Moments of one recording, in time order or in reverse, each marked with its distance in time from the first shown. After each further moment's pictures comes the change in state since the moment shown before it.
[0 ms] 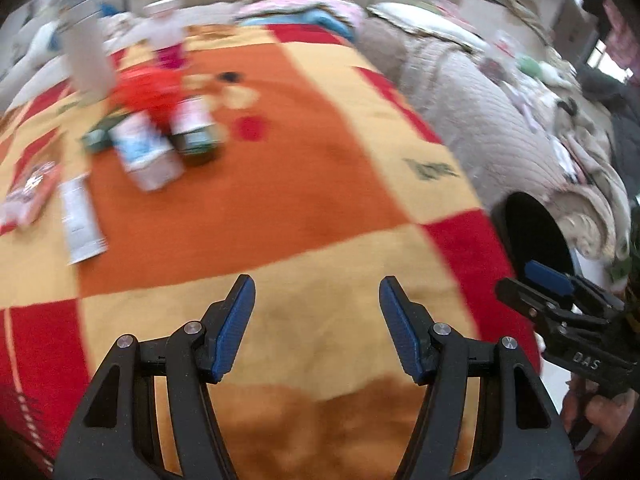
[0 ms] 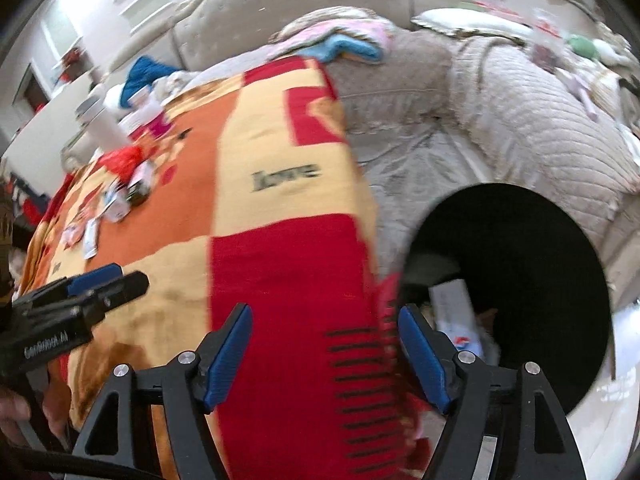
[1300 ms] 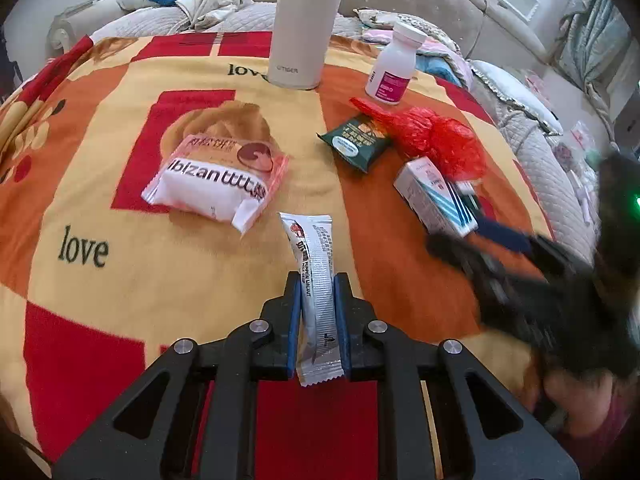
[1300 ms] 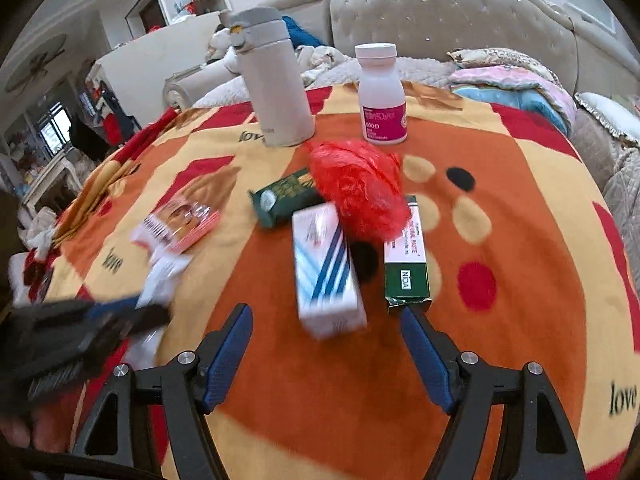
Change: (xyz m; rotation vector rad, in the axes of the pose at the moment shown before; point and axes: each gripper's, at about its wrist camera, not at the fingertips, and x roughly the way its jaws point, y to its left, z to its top) left arm -0.030 0.191 0.008 -0.247 -0.067 0.082; right arm 0.118 0.234 0.091 -0.353 -0.045 0.198
